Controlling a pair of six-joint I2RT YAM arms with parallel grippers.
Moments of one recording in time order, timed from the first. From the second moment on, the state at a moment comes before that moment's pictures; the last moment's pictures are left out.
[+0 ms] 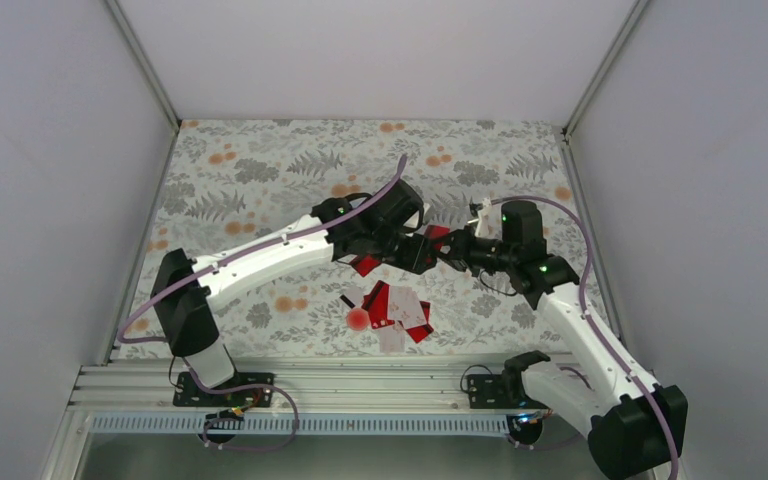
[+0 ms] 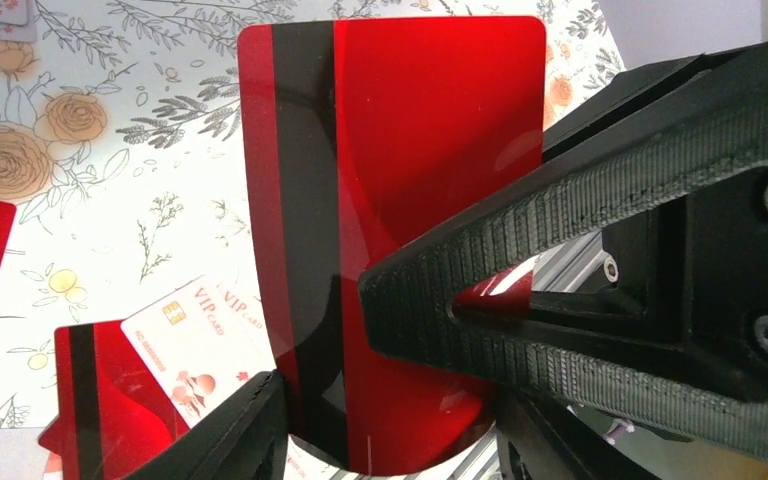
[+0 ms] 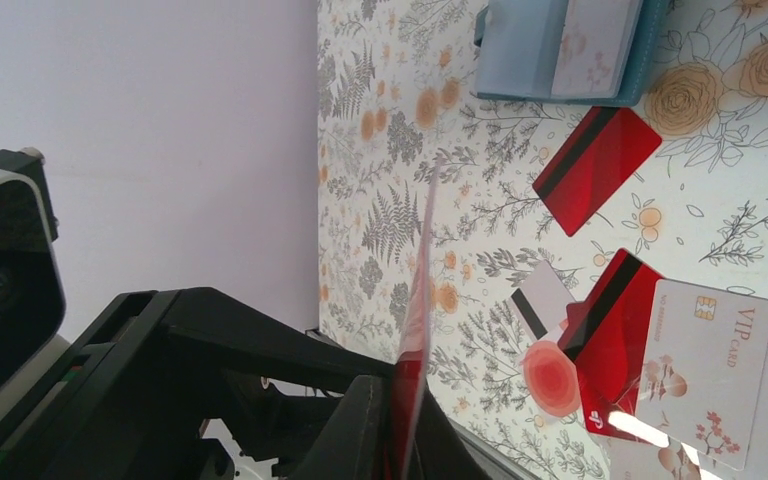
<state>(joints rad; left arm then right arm) -1.01 1.69 1.55 -0.77 0.22 -0.62 0.31 0.95 0.73 -0.39 -0.76 0.90</state>
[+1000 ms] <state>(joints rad) -1.00 1.41 1.69 -0.86 0.17 -0.64 0.30 0.93 0.72 -0.02 -1.02 1.05</state>
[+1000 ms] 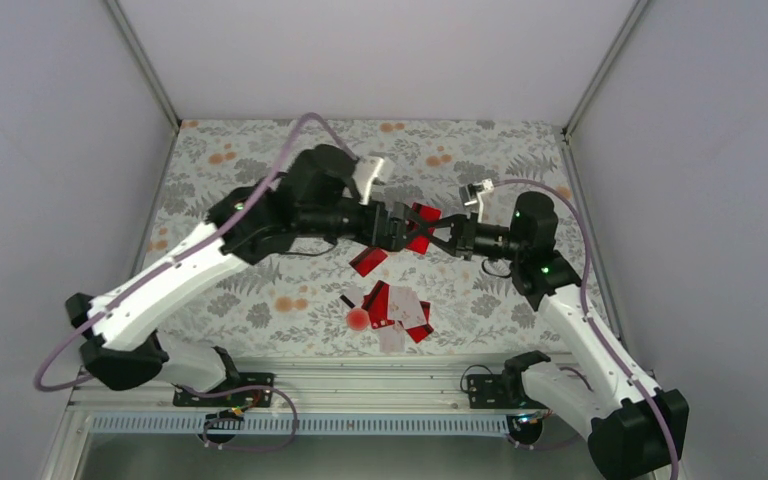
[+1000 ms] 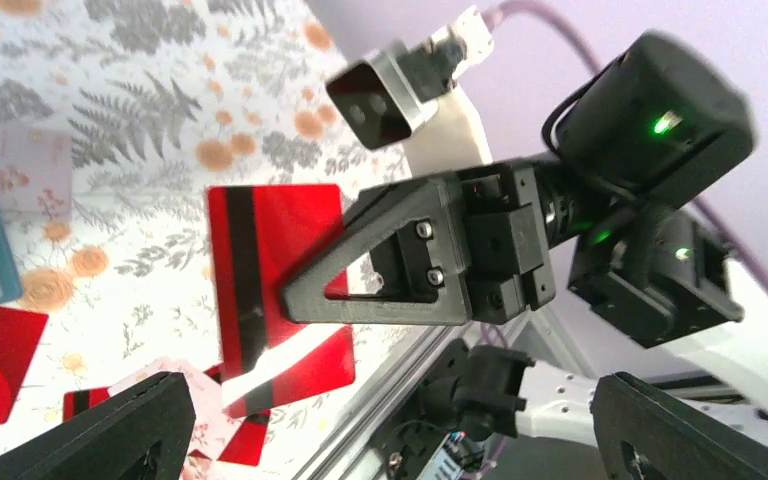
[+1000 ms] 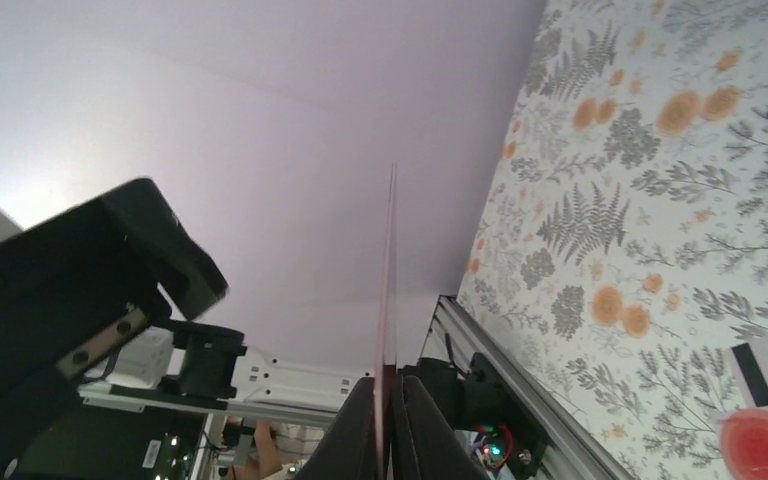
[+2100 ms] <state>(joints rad) -0.72 1.33 1.50 -0.36 0.72 -0.73 0.31 1.13 1.20 -0.06 -1.29 1.07</state>
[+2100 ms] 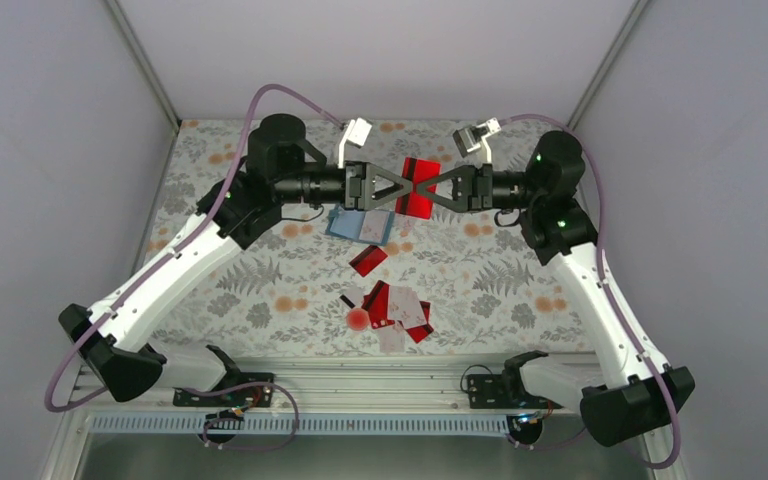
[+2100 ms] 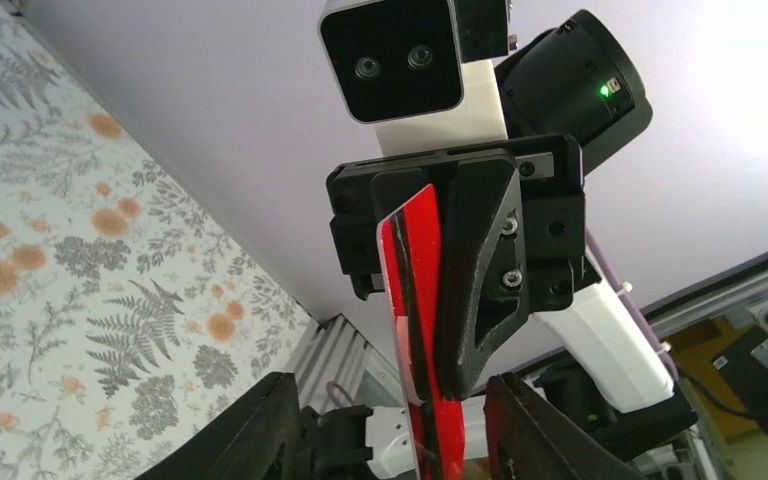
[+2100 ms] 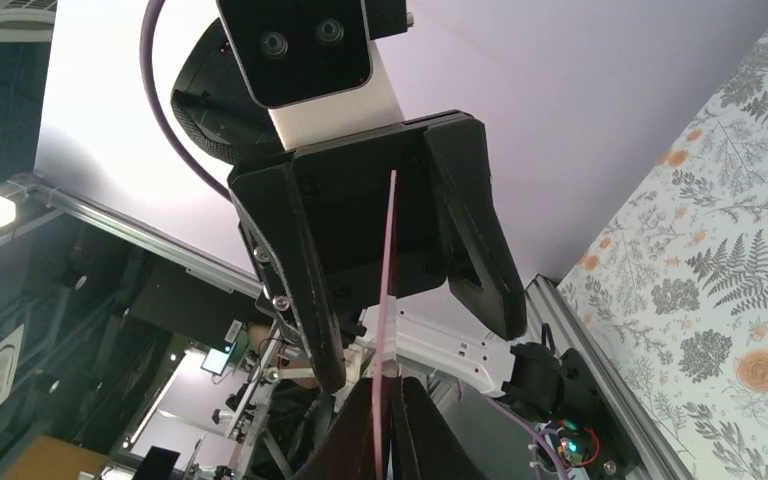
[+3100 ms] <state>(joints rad) -0.50 1.34 1.48 -0.56 0.54 -0.69 0.32 1.29 1.35 -0.47 -1.14 0.77</state>
